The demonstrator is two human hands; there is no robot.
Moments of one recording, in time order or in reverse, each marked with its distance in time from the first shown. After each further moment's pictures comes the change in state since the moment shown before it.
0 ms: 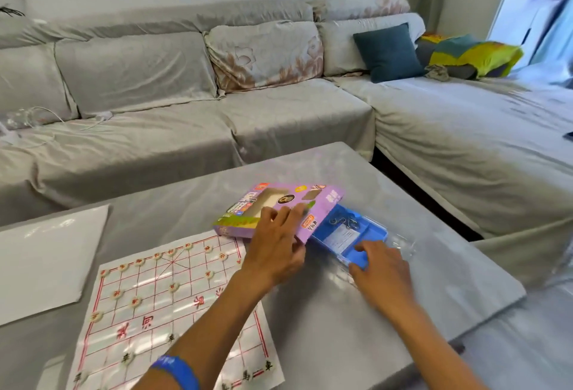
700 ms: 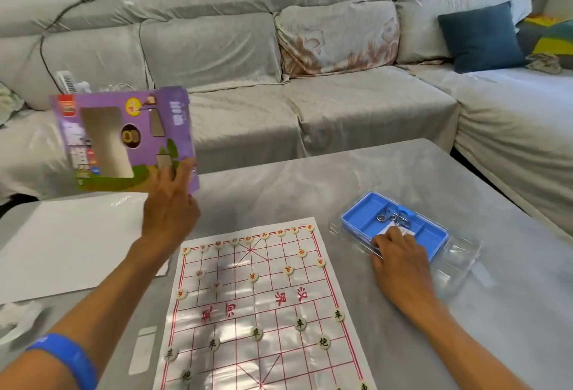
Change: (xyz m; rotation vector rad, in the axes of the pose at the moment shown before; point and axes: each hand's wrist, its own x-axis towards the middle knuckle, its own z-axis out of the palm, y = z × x) left_hand -0.053 -0.246 -0.153 0.390 0.397 -0.380; right_hand 0.040 -0.104 0.088 -0.226 0.078 -0.288
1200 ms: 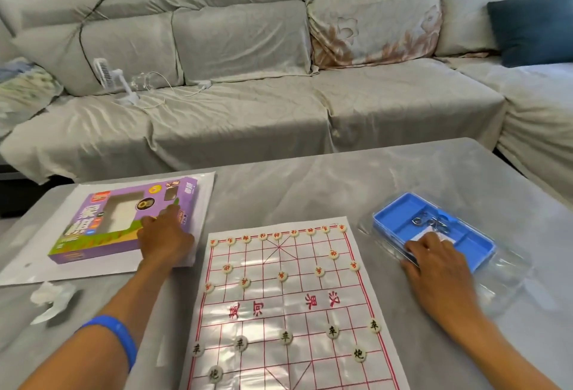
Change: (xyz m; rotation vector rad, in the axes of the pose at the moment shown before) left_hand -0.046 -0.105 0.051 0.280 -0.460 -0.544; right_hand 0.003 -0.001 0.013 -0.026 0.083 -0.119
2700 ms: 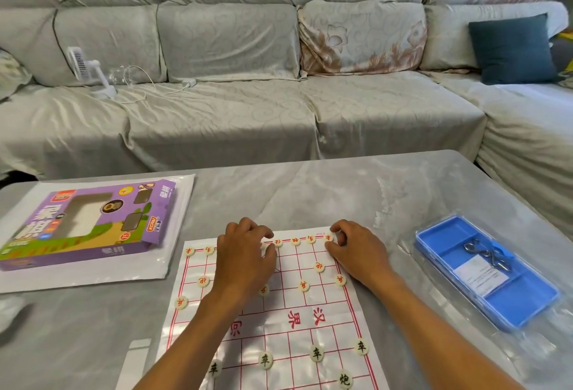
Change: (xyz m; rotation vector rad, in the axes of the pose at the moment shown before) left_hand -0.111 0.133 -0.003 -0.415 0.016 0.431; right_hand 0.074 -0.075 0.033 0.398 -0.270 0.011
